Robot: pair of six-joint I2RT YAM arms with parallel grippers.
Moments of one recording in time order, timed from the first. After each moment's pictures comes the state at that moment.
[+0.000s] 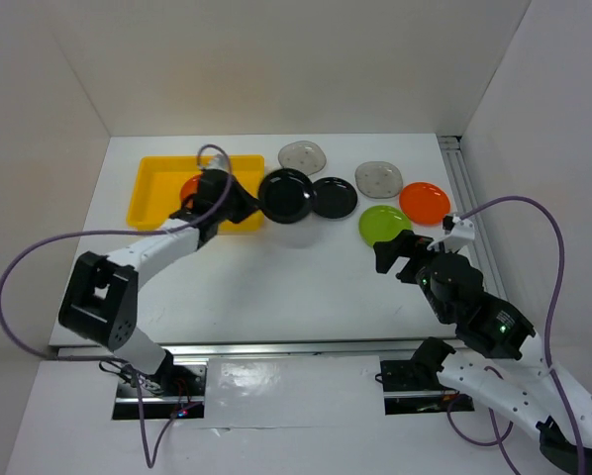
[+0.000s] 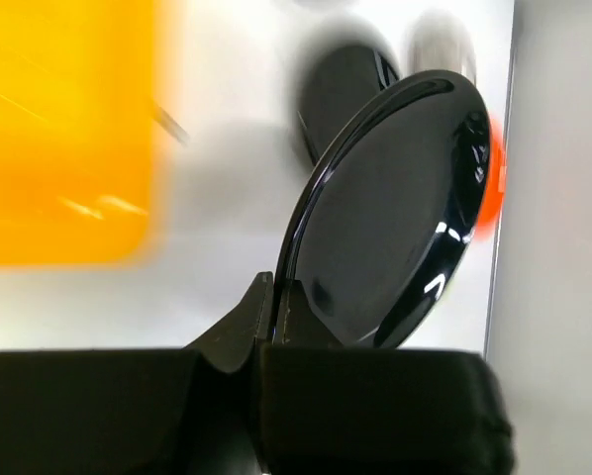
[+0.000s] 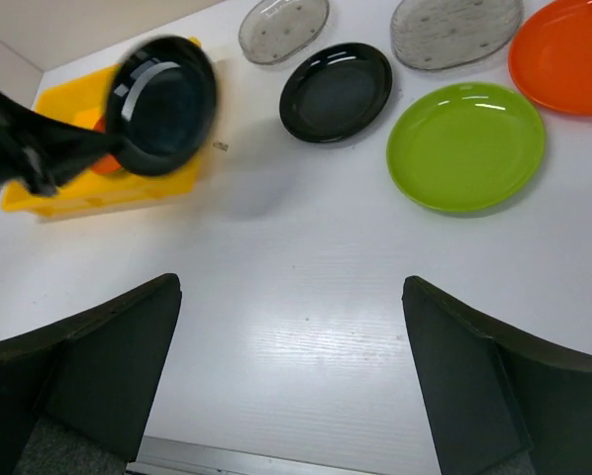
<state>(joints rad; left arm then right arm) -0.44 1.59 1.01 0.05 0.07 -0.89 0.78 0.50 0.84 -0.66 0.58 0.63</state>
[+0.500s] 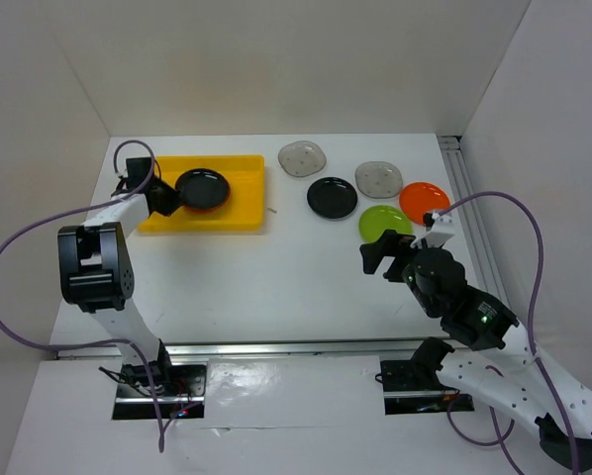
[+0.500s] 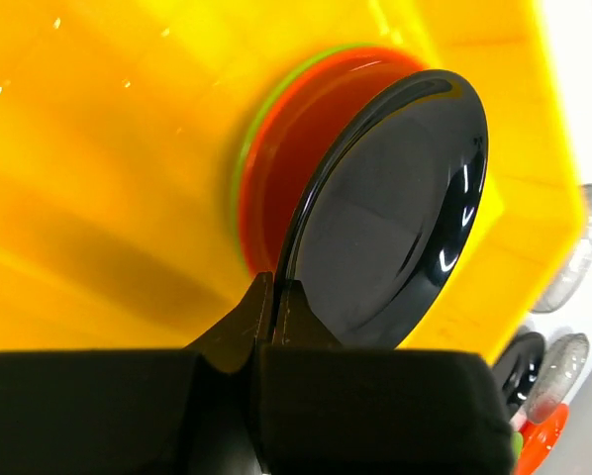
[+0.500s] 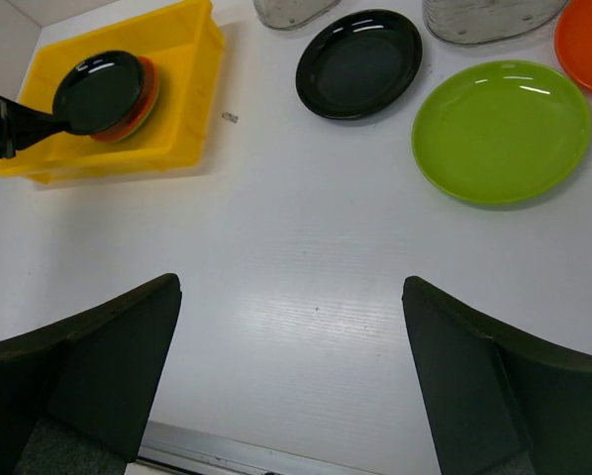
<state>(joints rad) 0.14 1.78 1.20 -0.20 0.09 -0.87 0.78 0.57 0.78 -0.58 0.51 0.62</state>
